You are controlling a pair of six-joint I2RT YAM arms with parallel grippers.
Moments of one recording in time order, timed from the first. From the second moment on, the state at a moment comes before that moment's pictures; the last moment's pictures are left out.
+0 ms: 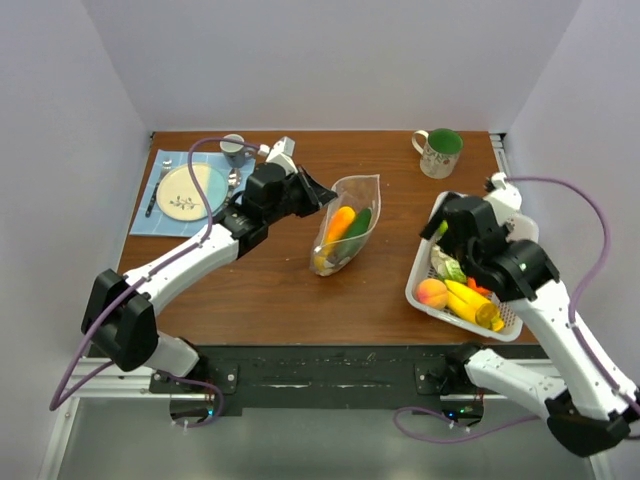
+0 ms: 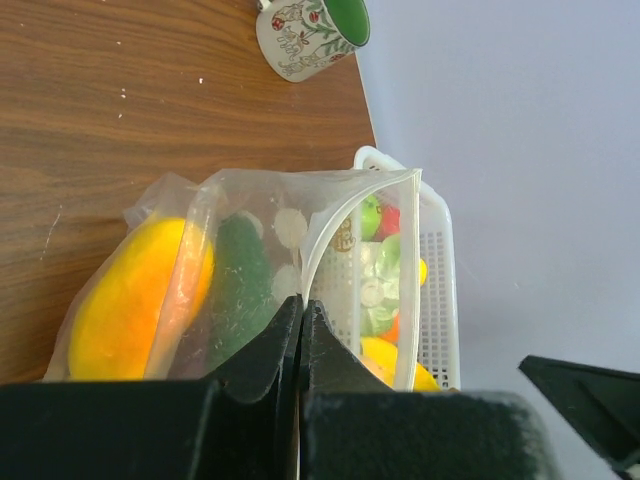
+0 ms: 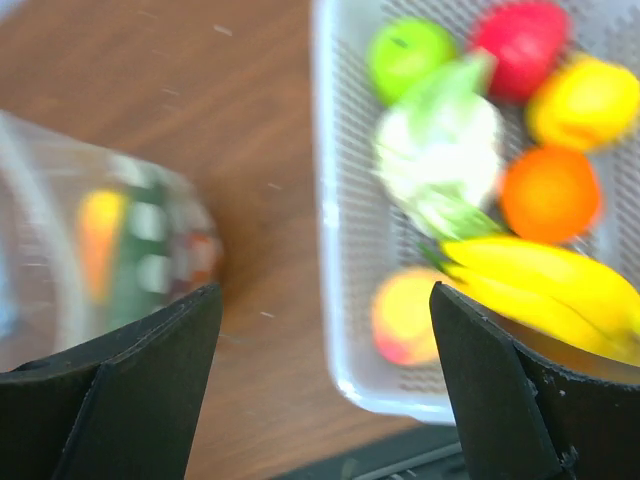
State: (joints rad) left arm -0.63 1.45 1.12 0.04 0.10 -0.90; right arm 0.57 0.95 1.25 -1.07 0.63 0.88
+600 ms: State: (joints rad) left arm -0.63 1.43 1.06 0.07 0.11 -0.91; right arm 0.43 0.92 0.70 -0.97 0.44 1.00
